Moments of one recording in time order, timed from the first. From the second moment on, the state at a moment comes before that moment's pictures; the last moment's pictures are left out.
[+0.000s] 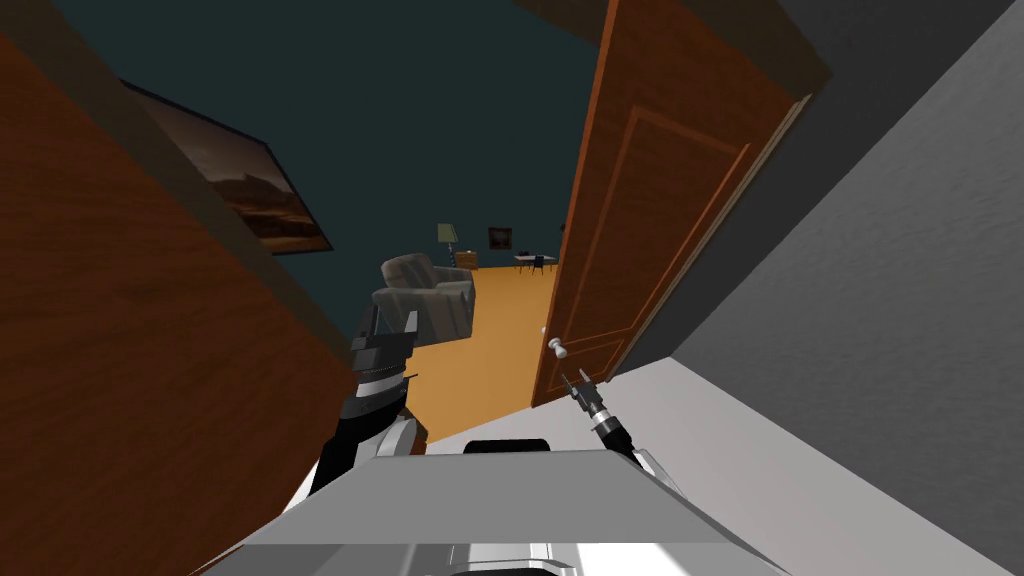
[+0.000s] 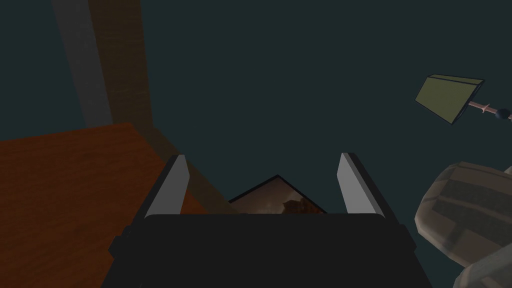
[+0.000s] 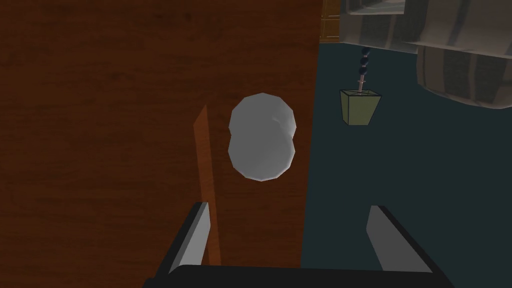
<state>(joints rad) 0.08 -0.28 -0.15 -0.74 0.44 -1.03 1.02</state>
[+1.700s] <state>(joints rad) -0.03 -0.27 -0.21 -0.61 0.39 -1.01 1.04</state>
